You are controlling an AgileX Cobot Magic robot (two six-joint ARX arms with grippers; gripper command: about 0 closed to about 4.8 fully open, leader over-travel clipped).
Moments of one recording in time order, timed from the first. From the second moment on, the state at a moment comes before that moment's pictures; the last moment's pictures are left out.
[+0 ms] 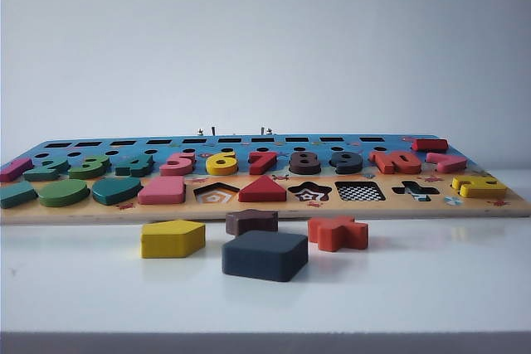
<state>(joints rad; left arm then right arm) -0.29 0.95 1.06 -1.08 0.58 0.06 0.57 0.95 1.01 -0.78 -0.33 -0.10</state>
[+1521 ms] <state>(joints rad) -0.29 0.95 1.06 -1.08 0.58 0.06 1.07 1.32 1.04 -0.79 -0.11 -0.13</state>
